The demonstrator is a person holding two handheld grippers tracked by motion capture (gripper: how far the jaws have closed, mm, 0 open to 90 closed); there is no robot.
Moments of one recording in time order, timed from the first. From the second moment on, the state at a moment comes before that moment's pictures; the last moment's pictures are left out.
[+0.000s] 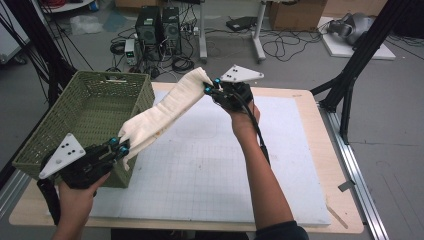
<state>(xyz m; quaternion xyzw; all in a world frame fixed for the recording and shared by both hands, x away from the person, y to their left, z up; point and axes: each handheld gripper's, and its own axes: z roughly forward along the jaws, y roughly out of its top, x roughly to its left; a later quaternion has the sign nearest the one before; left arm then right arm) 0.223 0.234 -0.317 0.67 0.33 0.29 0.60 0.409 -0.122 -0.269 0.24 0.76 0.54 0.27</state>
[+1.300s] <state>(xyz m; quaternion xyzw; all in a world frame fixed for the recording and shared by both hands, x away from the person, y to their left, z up) 0.205 0.299 -0.313 0.63 0.39 0.34 0.58 0.472 0.057 -0.239 0.21 0.78 0.54 0.24</state>
